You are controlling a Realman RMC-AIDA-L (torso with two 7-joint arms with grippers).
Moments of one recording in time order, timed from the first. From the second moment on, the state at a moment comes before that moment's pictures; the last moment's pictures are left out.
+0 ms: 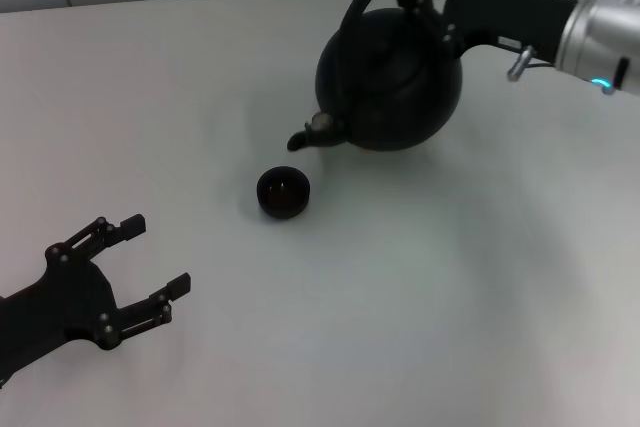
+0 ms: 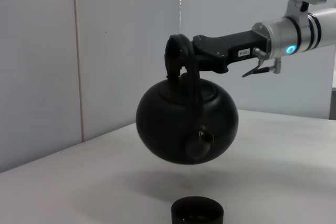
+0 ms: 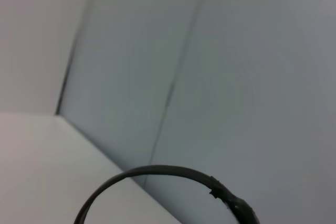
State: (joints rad) left arm -0.28 -2.06 0.77 0.36 1.72 1.54 -0.69; right arm 0.67 2.08 -0.52 -0.49 -1.81 -1.23 0.79
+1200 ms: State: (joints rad) left arm -0.29 -2.06 0.78 0.36 1.72 1.56 -0.69; right arm 0.45 2.08 -0.45 -0.34 -1.58 -1.22 0.76
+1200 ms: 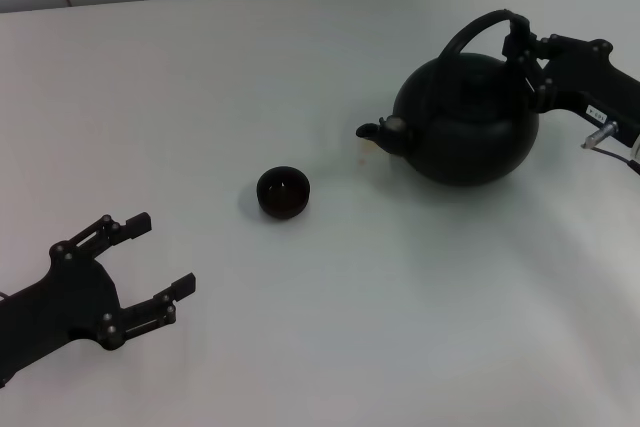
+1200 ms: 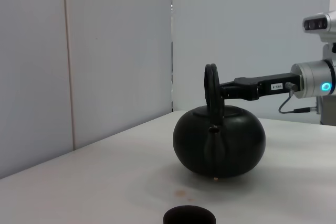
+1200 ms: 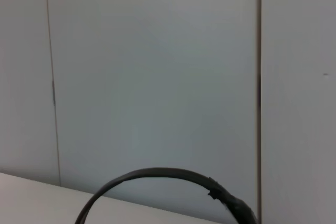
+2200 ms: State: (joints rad) left arm -0.28 -2.06 0.77 0.36 1.72 1.57 -0.69; right arm 0.44 2.08 -0.45 -0.32 -1.58 -1.23 0.73
